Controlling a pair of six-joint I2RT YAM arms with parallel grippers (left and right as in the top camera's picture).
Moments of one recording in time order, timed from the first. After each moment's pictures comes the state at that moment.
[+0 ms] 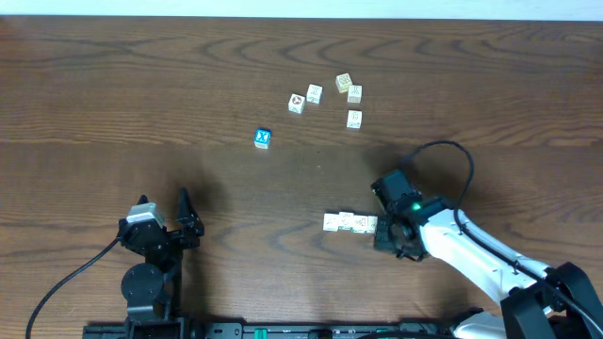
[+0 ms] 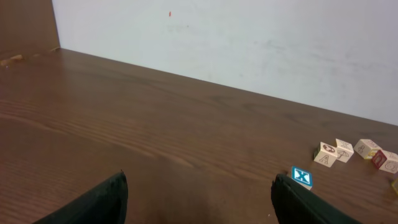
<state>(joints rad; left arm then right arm) 0.05 0.01 0.02 -0.11 -0.06 -0.20 0.50 1.48 0.66 -0.71 0.04 0.71</state>
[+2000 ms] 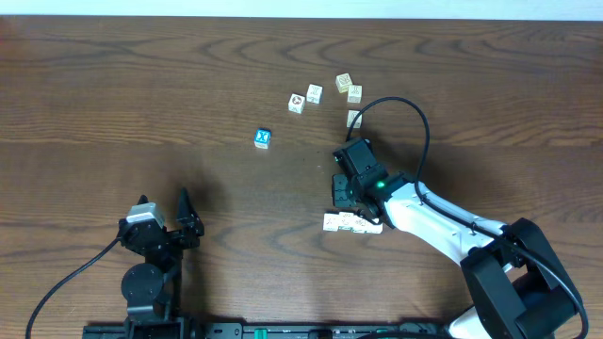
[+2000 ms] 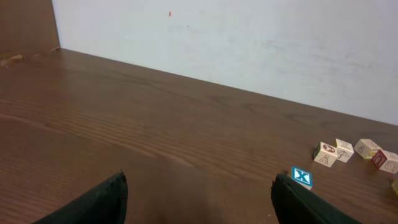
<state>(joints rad) 0.05 0.01 0.02 -0.11 -0.06 -0.20 0.60 1.69 0.88 -0.33 0.07 0.53</state>
